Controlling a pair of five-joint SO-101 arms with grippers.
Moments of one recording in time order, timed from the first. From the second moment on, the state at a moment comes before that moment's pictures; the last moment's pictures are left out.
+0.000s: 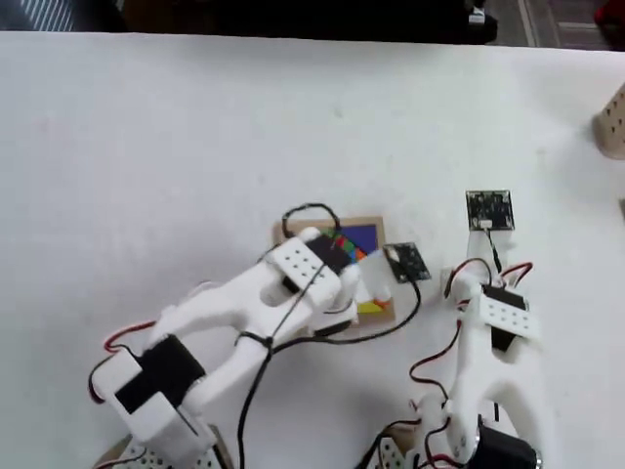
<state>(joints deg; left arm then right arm) 40.0 6.4 24.3 70.5 -19.1 16.1 -25.5 66.5 27.6 21.2</state>
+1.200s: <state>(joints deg) 41.7 15.4 12.1 64.6 -5.1 14.3 -22.1 64.3 27.6 21.1</state>
